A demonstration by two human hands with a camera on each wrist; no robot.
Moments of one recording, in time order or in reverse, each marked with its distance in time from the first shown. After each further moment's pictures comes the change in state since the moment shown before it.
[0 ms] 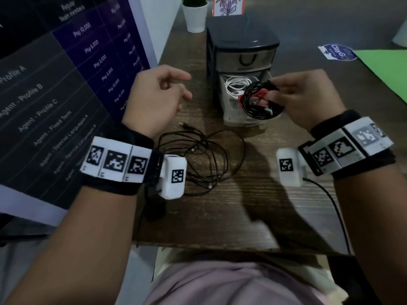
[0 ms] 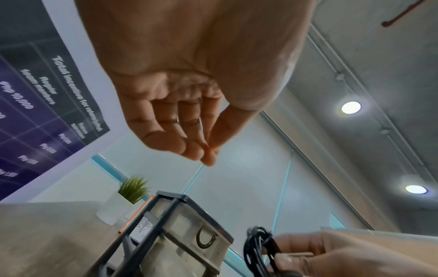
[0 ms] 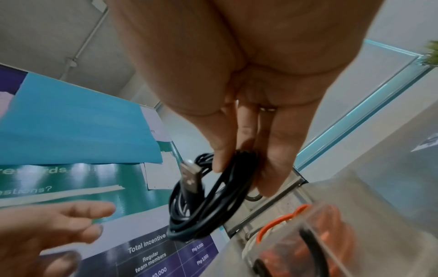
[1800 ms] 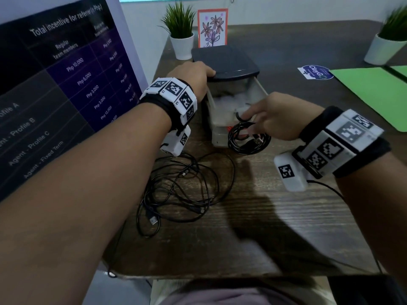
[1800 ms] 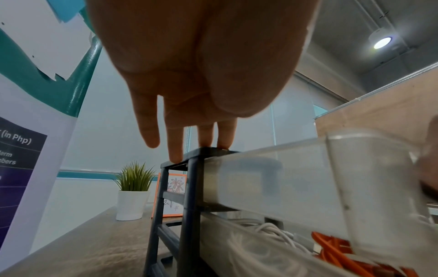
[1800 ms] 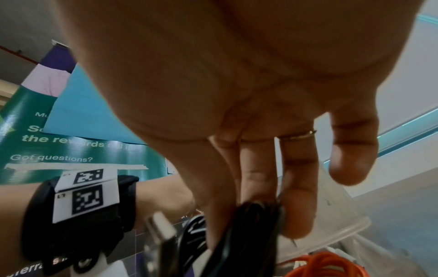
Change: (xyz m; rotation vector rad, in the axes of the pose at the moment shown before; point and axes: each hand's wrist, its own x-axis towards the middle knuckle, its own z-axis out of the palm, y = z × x) left_hand 0.131 0.030 0.070 0.932 -0.261 0.248; right_hand 0.016 -0.035 -0.023 -0.498 -0.427 -0.031
